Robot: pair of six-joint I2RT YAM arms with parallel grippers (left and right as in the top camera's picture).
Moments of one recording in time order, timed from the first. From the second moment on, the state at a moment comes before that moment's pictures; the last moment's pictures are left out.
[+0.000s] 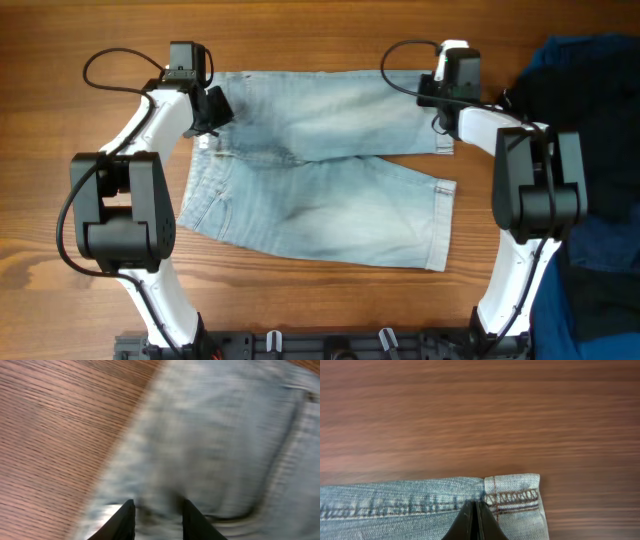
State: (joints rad) left arm -0.03 2.05 1.41 -0.57 -0.01 -0.45; right arm 0.04 2.20 1.28 0.19 0.06 0.10
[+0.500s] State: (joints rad) left arm -0.06 1.99 1.45 -0.33 0.12 -0.44; right arm 0.00 1.70 1.38 -0.49 0.02 0.07
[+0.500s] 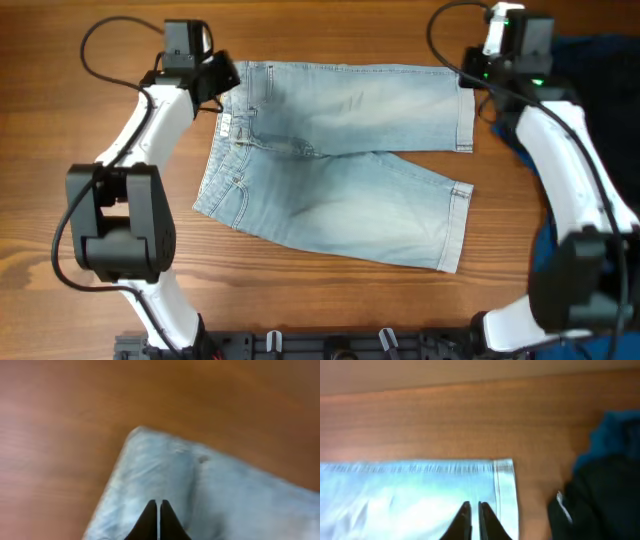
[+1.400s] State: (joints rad) left arm -0.12 2.24 1.46 0.02 0.05 -0.44; right arm 0.00 1.91 1.11 -0.47 0.01 0.19
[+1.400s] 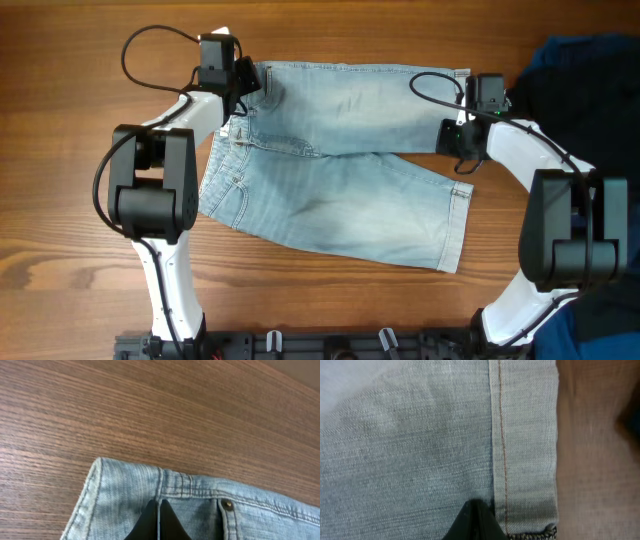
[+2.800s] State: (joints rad) left arm -0.07 1.89 1.50 -0.70 0.02 -0.42; right arm 0.00 1.85 1.09 -0.88 -0.07 0.34
